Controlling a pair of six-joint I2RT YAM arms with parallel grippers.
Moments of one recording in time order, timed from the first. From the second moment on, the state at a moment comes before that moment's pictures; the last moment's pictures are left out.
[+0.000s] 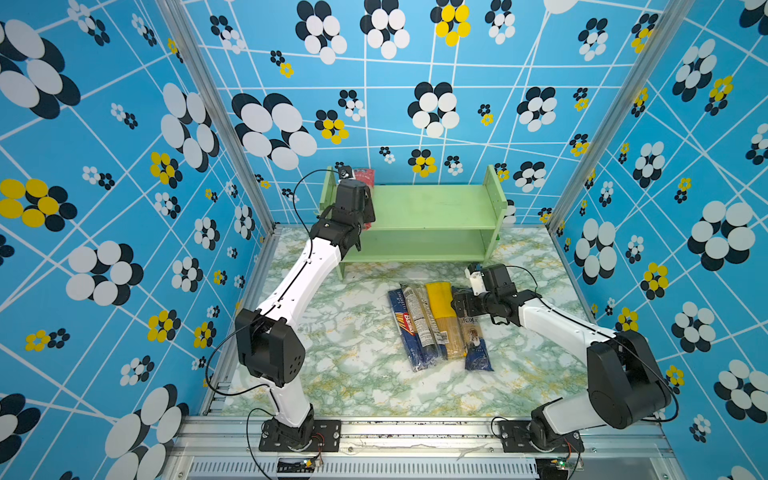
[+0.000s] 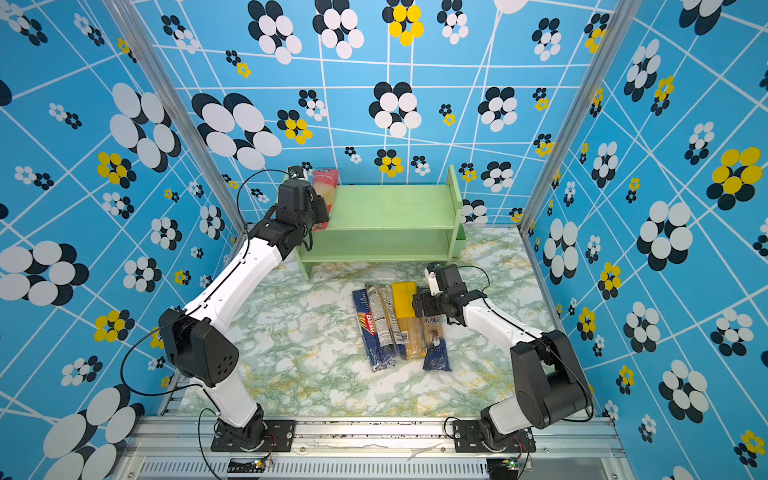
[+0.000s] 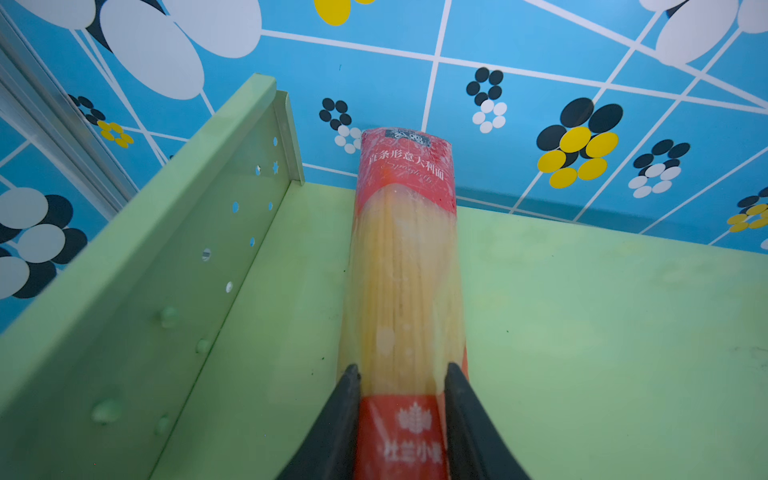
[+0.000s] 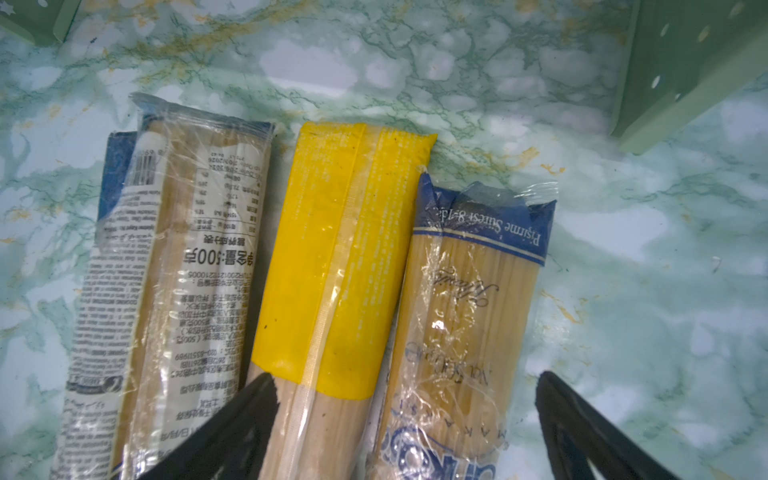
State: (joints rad) left arm -0.36 1.76 1.79 -0.40 -0.33 -0.31; right arm 0.36 1.49 0.88 -0.31 -0.08 0.13
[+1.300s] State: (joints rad) left arm -0.37 1.31 1.02 -0.09 0.30 -0.39; right arm 0.38 1.35 0.84 -0.26 -0.19 0.10
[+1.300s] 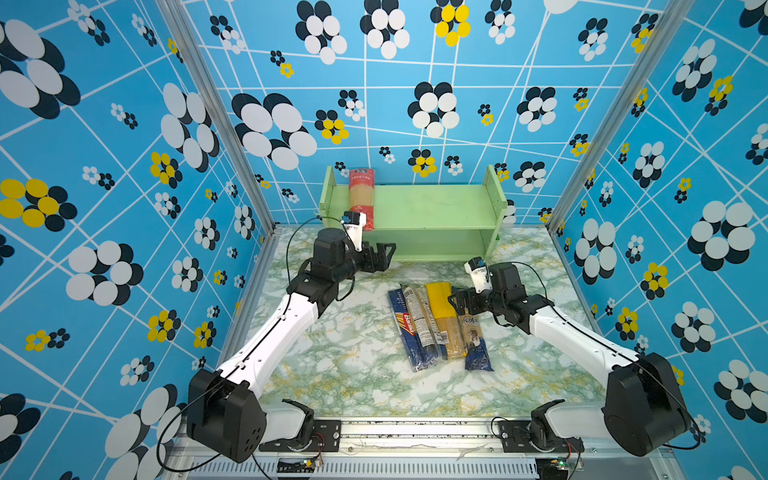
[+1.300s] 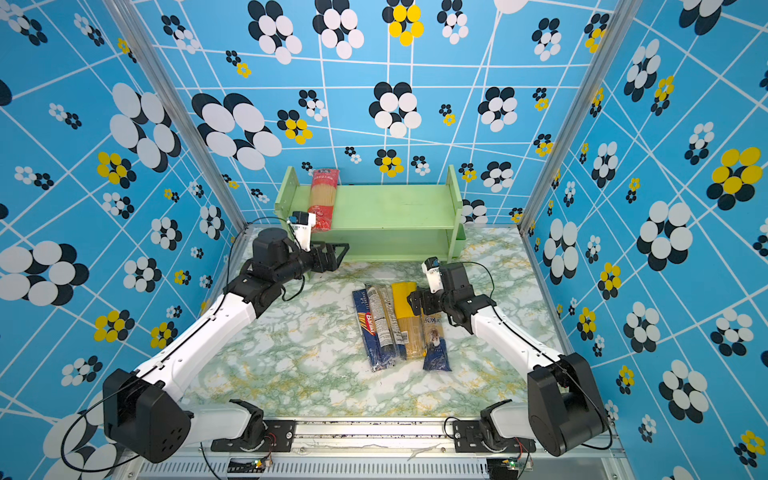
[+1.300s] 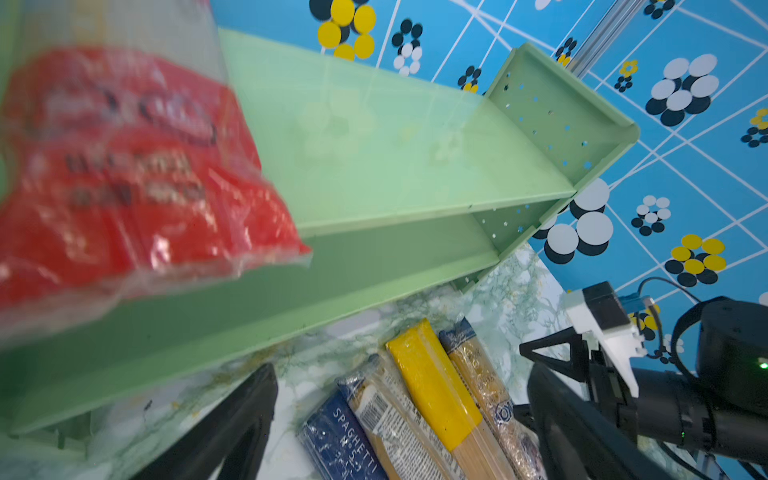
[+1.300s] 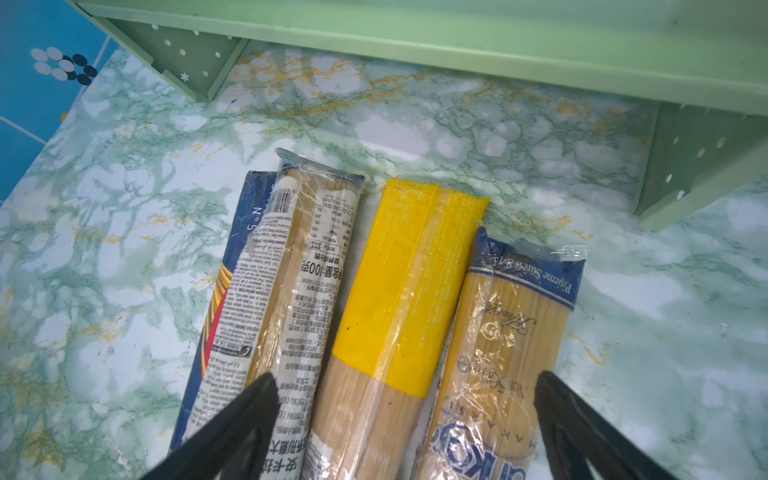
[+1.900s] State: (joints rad) left arm -0.51 1.31 0.62 0.03 0.22 -0.61; right arm 0.58 1.38 0.83 -0.19 -0.15 0.09
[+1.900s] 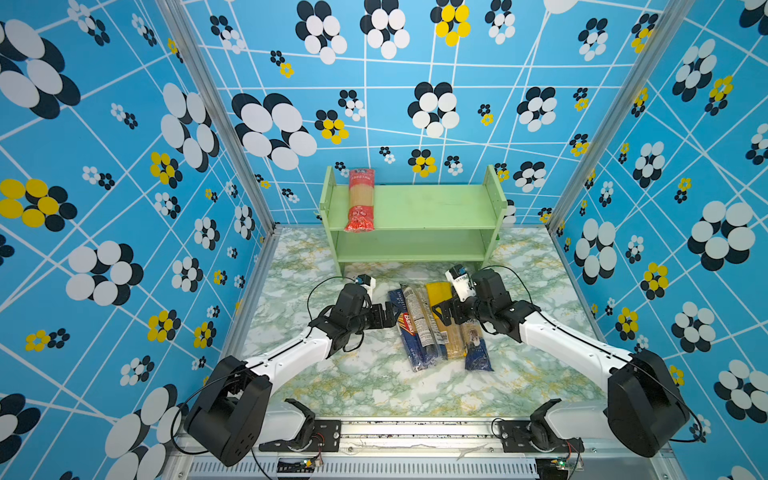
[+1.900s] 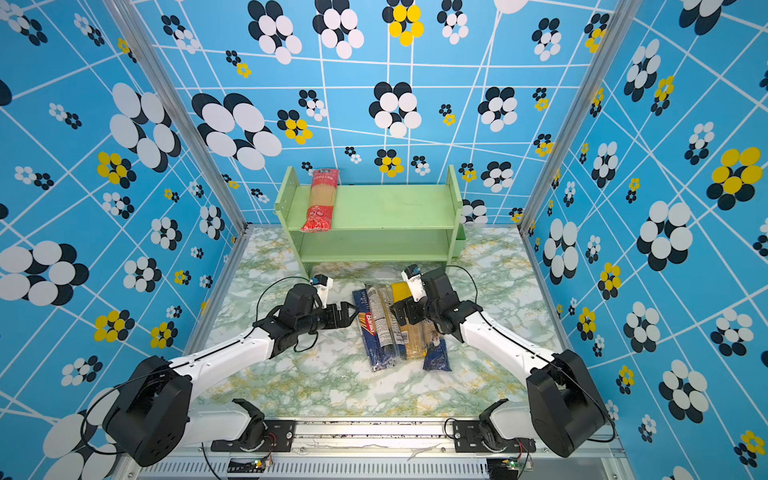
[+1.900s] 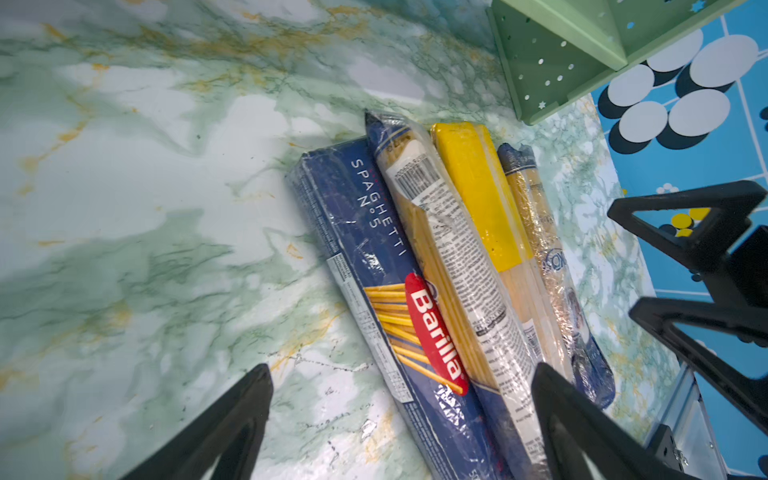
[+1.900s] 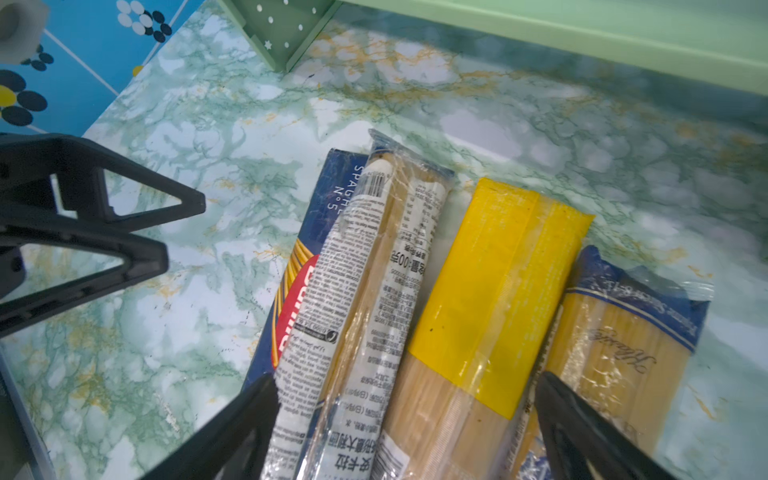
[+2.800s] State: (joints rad) left arm -0.41 1.11 0.51 -0.08 0.16 -0.64; right arm 0.78 1.65 0.94 -0.21 0.28 0.17
